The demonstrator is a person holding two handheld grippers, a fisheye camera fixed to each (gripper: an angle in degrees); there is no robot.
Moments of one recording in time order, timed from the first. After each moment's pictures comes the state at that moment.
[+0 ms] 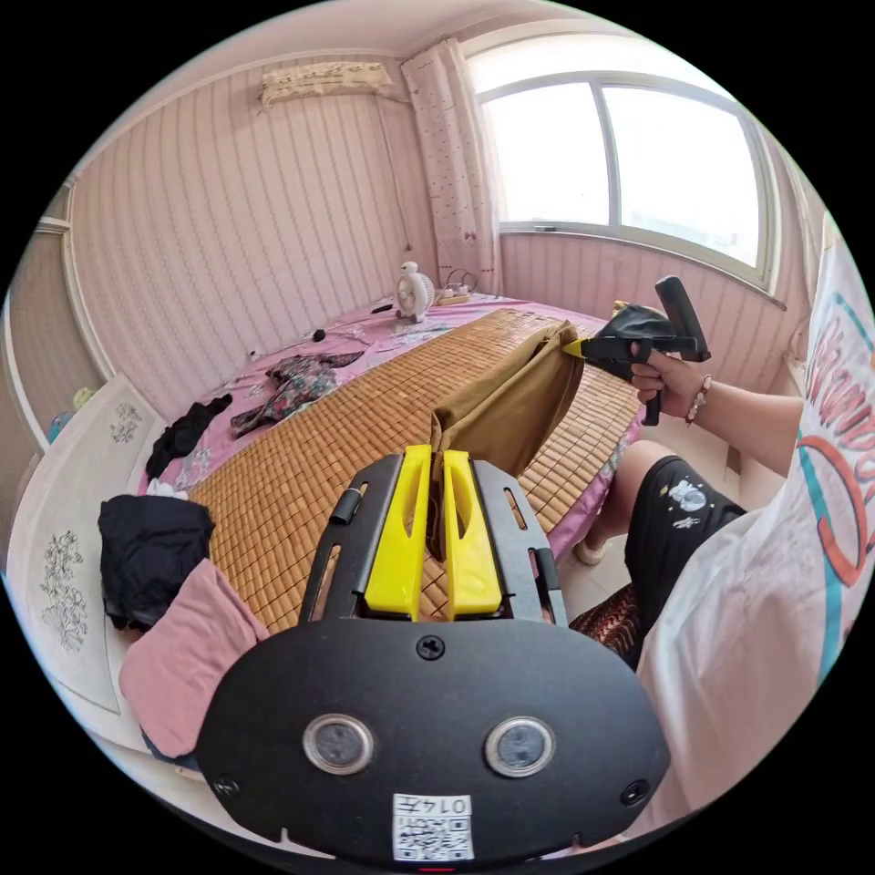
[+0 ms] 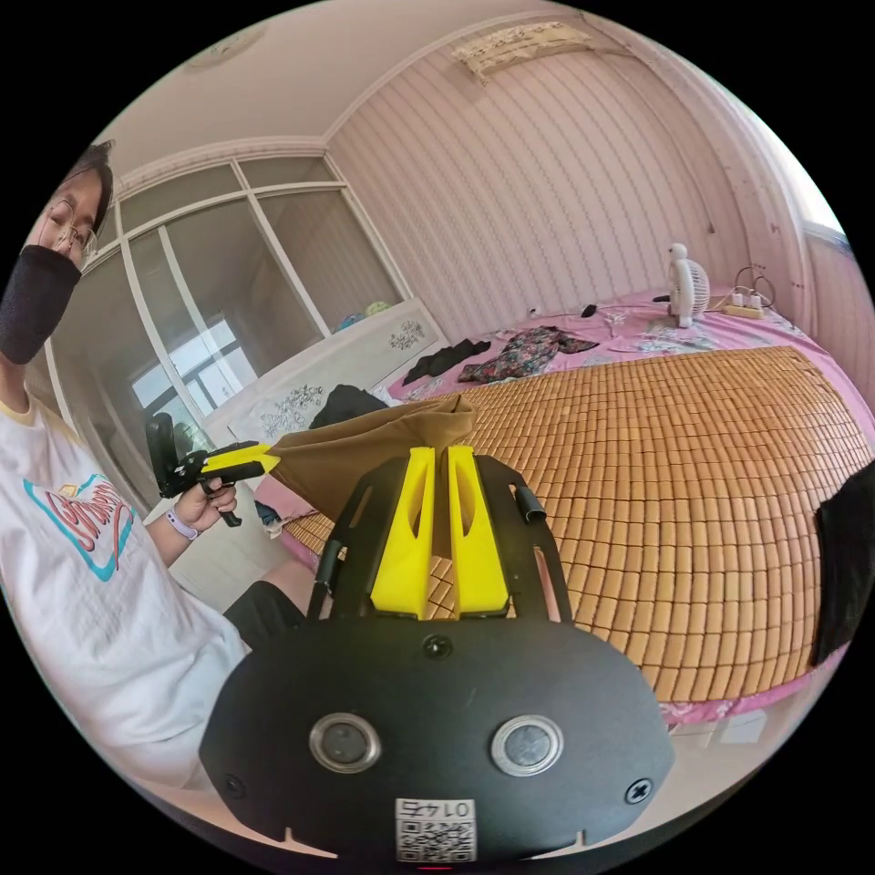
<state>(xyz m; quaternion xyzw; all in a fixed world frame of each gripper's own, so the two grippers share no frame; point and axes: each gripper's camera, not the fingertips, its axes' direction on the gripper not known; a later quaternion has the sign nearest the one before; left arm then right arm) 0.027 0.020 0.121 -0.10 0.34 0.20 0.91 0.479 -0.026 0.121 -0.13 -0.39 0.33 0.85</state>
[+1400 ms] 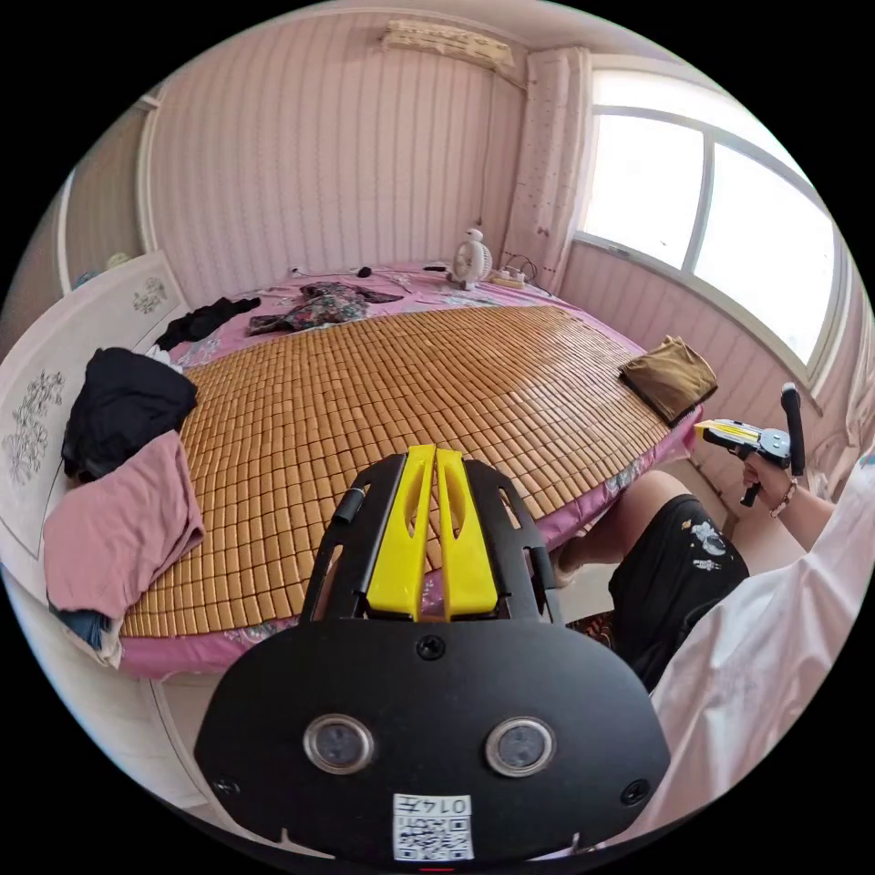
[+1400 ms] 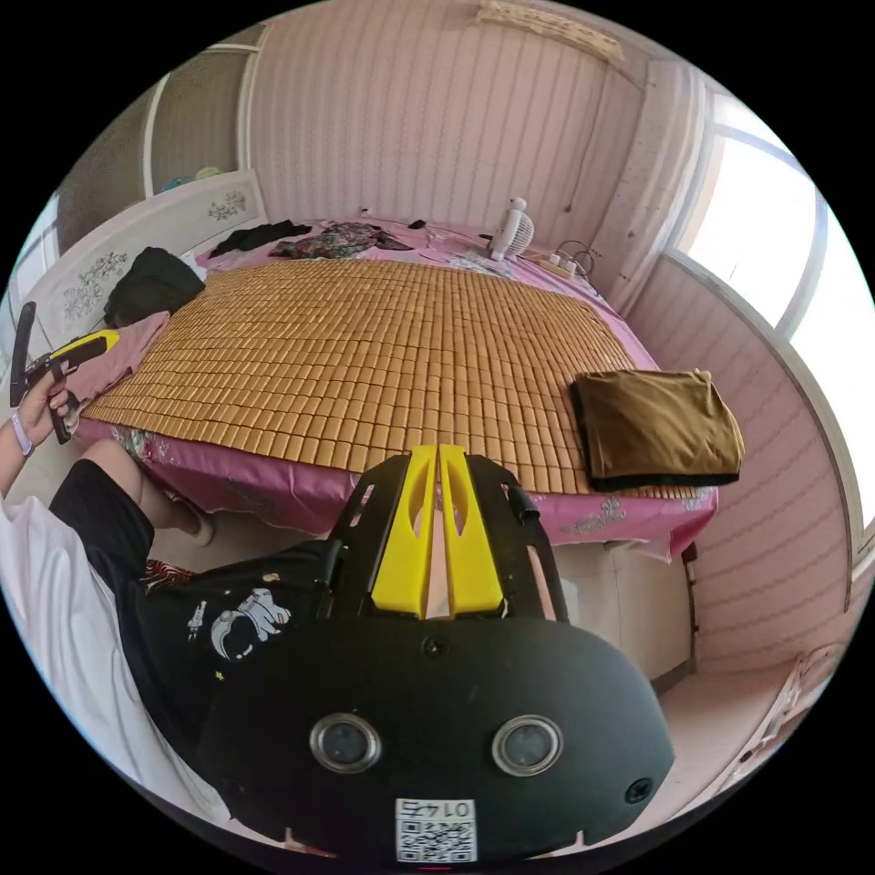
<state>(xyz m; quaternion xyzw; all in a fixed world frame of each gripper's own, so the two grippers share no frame) -0.071 0.067 0.102 -0.18 0.25 0.00 0.95 0.368 0.007 0.129 -0.34 -0.18 0.11 0.92</state>
